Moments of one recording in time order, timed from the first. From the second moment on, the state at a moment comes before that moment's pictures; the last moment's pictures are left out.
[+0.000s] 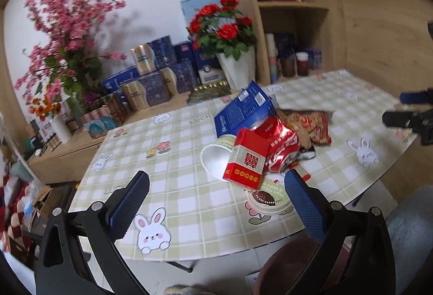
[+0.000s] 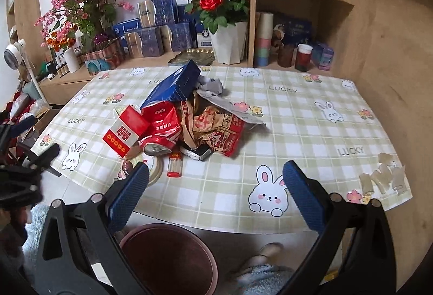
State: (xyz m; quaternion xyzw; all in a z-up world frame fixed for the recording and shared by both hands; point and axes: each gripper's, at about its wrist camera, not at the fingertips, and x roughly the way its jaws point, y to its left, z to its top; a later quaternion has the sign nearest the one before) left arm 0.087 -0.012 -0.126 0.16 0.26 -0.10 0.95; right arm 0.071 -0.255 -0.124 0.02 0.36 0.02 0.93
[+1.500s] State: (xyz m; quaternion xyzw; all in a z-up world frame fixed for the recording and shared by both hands) left arm 0.190 -0.043 -0.216 0.22 0.29 -0.12 0.92; right arm 0.147 -0.281 -0.181 0.02 0.41 0.04 0.91
